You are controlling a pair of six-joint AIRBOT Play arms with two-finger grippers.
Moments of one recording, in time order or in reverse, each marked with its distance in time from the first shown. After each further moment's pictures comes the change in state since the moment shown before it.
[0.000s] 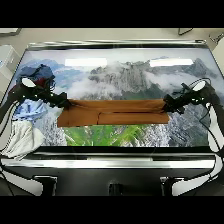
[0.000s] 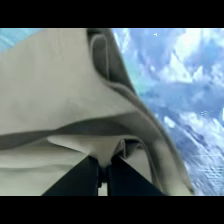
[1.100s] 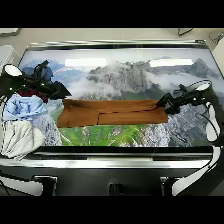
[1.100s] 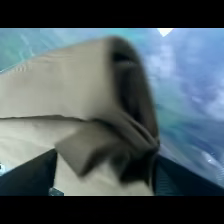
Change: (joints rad) left arm -0.002 0.112 0.129 -0.064 -0.149 -0.007; right arm -0.068 -0.183 0.117 0.214 0.143 -0.152
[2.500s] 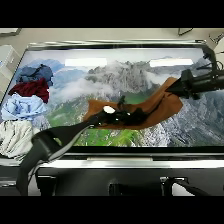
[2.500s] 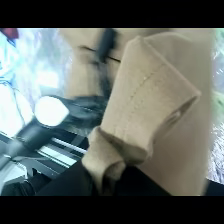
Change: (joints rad) left arm -0.887 -0.420 0.008 -0.855 0.821 -0.034; right arm 0.052 0.646 -0.002 0.143 0.233 0.072
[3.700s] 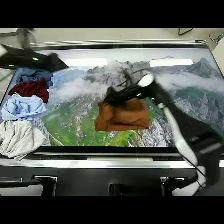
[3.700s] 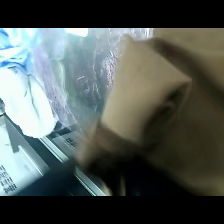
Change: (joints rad) left arm 0.764 0.605 0.256 0.923 -0.696 -0.078; right arm 0.660 -0.493 0.000 0.162 -0.554 0.056
